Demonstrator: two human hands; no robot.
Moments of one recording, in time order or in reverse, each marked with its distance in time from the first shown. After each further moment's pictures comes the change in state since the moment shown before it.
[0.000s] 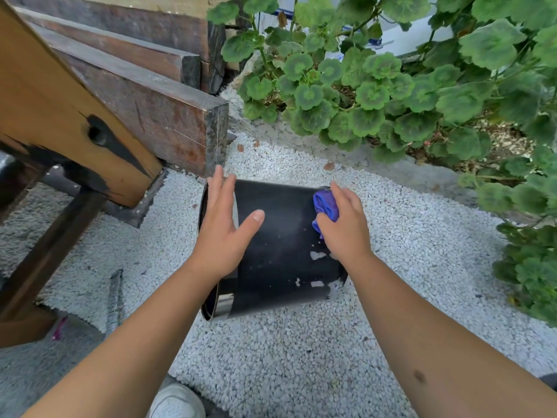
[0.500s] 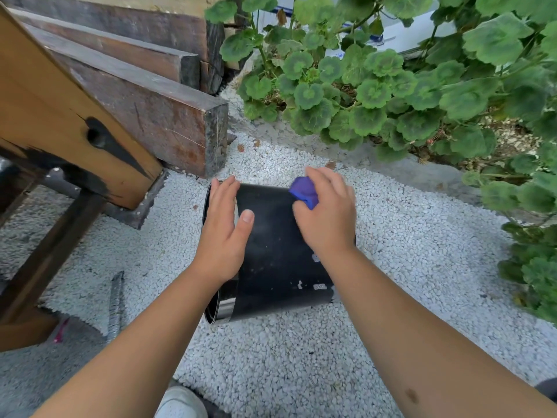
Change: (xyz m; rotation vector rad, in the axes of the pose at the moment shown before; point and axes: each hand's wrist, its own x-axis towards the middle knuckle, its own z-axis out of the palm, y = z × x) left_hand 0.000 -0.005 0.006 -0.015 0.039 0.057; right_hand -0.008 -0.060 0.012 -0.104 0.200 -0.243
